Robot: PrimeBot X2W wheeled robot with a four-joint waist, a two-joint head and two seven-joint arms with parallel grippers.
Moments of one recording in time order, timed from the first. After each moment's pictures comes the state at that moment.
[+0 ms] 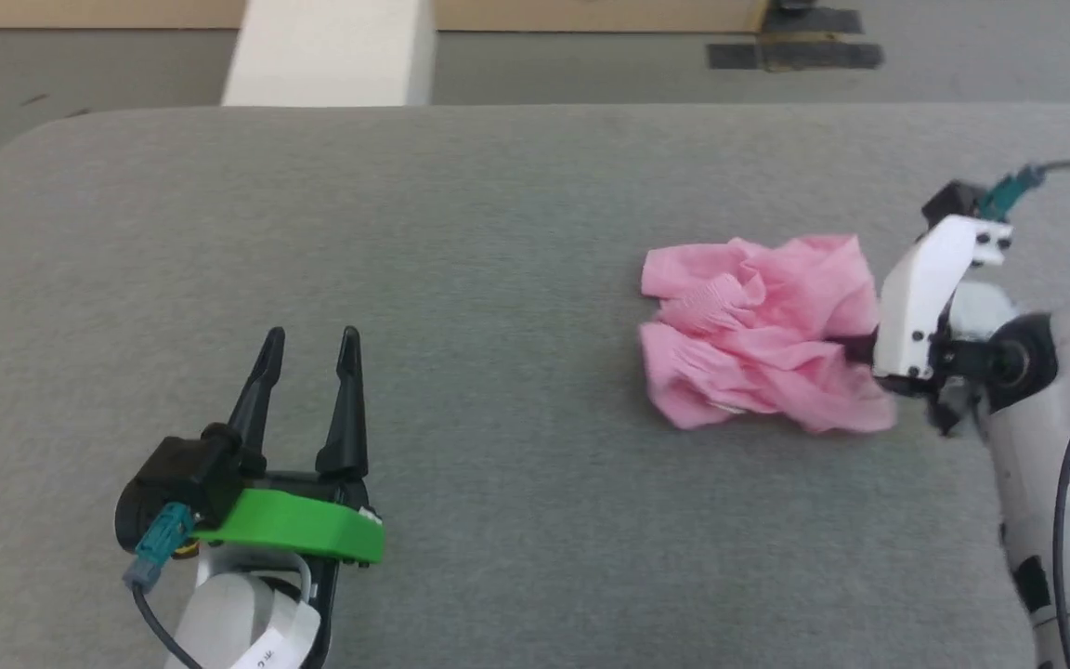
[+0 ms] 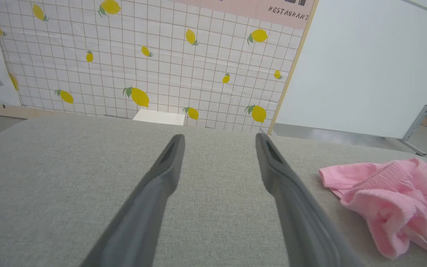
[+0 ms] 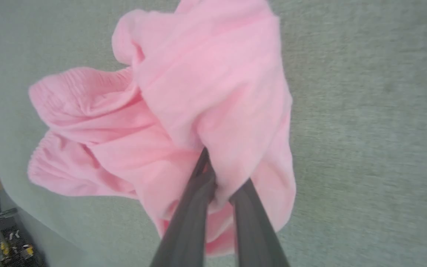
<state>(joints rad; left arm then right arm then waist) -0.13 0.05 -0.05 0.06 -0.24 -0.13 -0.26 -0.70 -0.14 -0.10 0.64 0.46 0.13 1.02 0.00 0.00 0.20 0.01</state>
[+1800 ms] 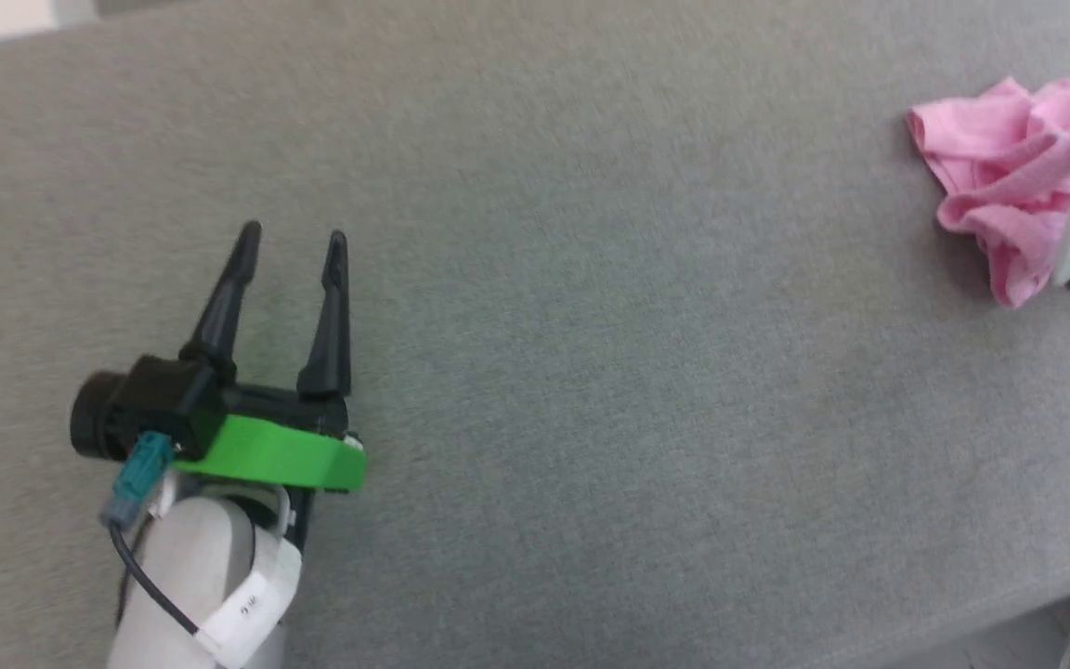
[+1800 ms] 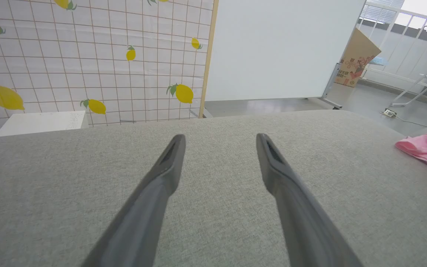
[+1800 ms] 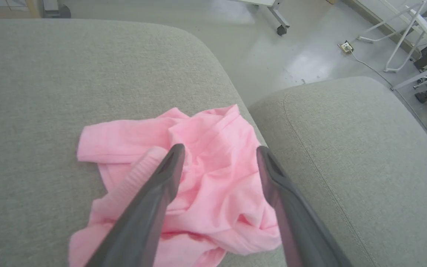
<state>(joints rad) -0.27 0.14 -0.10 0.00 -0.19 -0.11 -0.25 -0.82 -0.16 -0.49 0.66 -0.36 0.13 0.22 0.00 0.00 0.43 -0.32</state>
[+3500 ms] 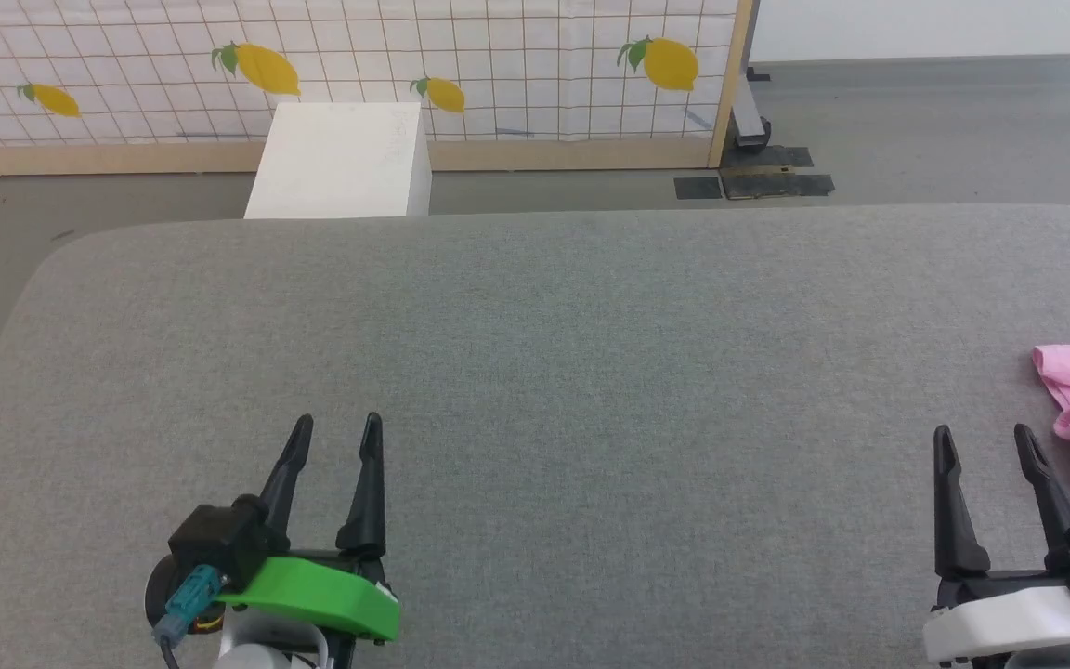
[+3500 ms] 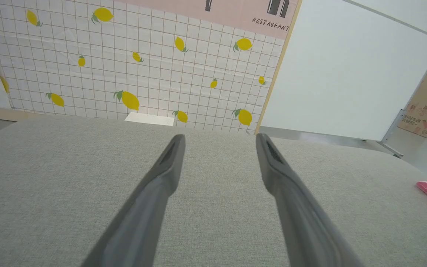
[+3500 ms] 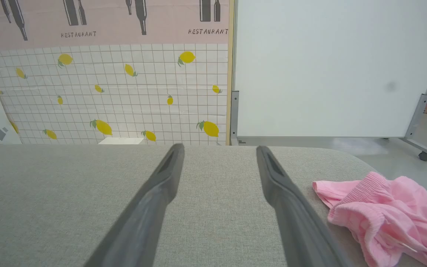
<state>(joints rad) -0.02 0.05 -0.09 0.10 -0.27 -0.12 -0.25 0.09 -0.05 -0.16 0.02 0.05 0.13 -0.26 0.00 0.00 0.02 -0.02</state>
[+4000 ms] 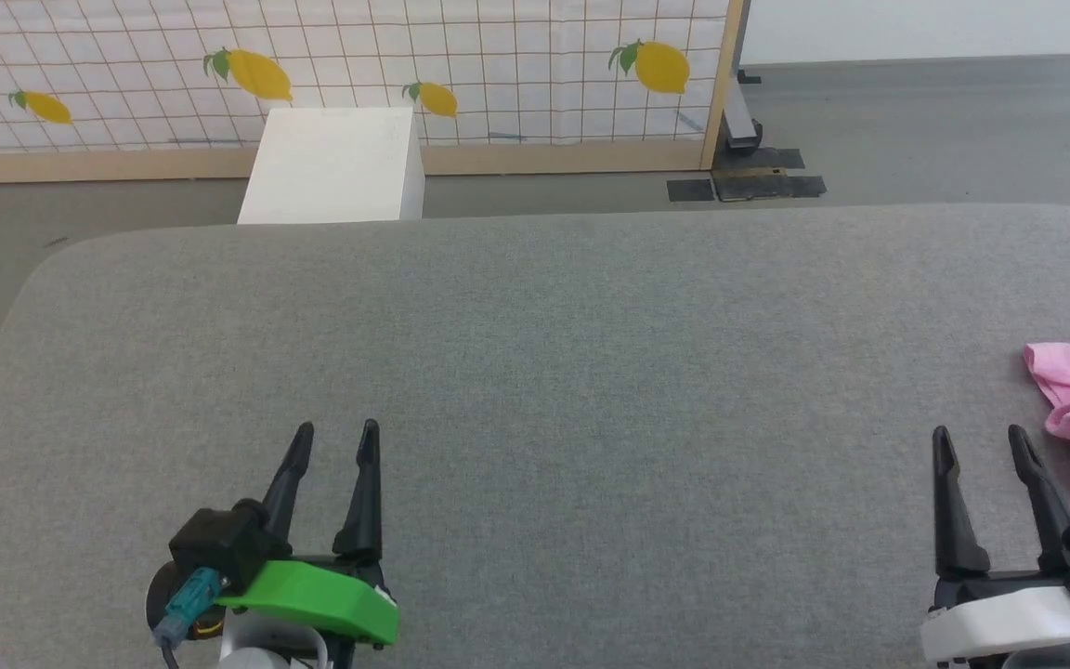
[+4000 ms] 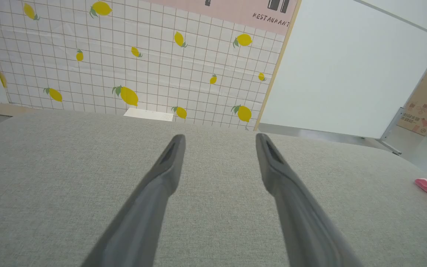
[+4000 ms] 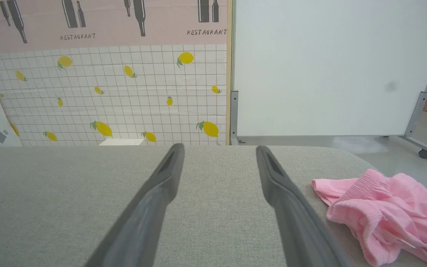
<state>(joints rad) -0.02 0.05 -0.08 0.12 -0.28 -0.12 -0.25 0.09 -0.05 -0.15 0.02 0.06 0.13 -0.26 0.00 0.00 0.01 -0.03</state>
